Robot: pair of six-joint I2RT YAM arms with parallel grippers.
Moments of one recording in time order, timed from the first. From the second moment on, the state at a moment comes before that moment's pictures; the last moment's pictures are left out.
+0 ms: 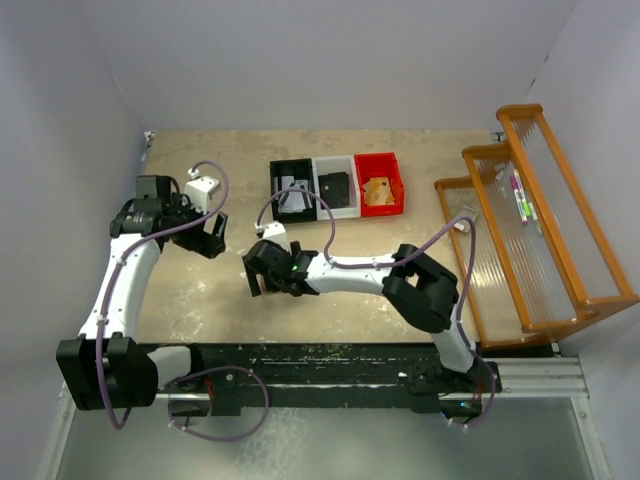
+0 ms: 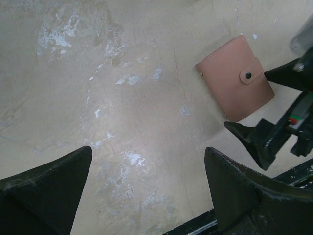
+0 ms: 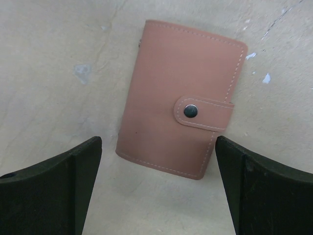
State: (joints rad) left arm 0.07 1.19 1.05 -0.82 0.36 0.40; right arm 1.13 2.03 1.44 -0.31 0.41 0.67
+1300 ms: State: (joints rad) left arm 0.10 1.22 1.20 -0.91 0.65 0.17; right arm 1.14 1.77 1.29 -0.31 0.58 0.67
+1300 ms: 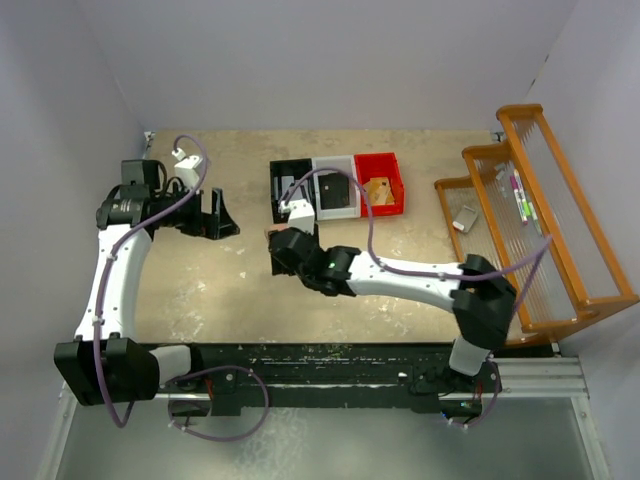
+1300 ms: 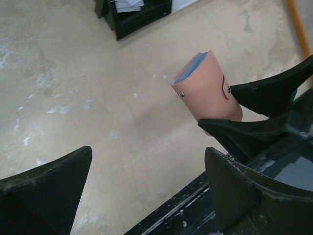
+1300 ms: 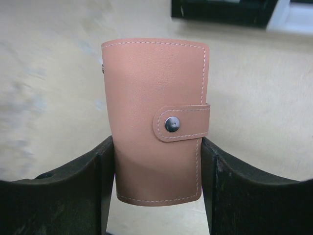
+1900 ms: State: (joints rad) left arm 0.10 1.22 1.28 -0.88 1.08 -0.09; right arm 1.16 1.59 1.29 -0.12 0.53 0.54
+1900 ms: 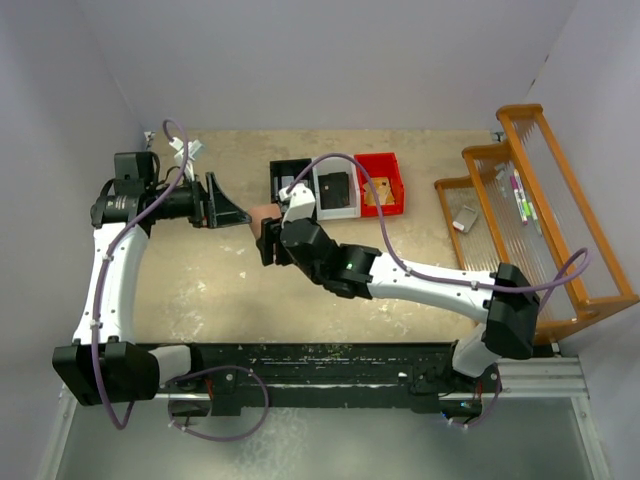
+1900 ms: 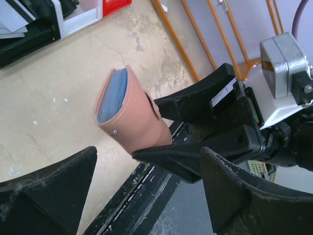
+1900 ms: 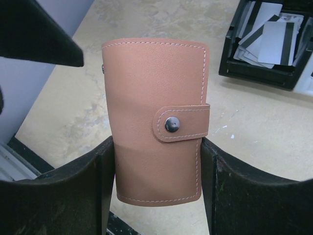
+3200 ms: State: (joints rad) left arm 0.11 1.23 1.31 -0.99 1.06 -0.04; right arm 1.23 1.63 1.42 -0.14 0.49 0.49
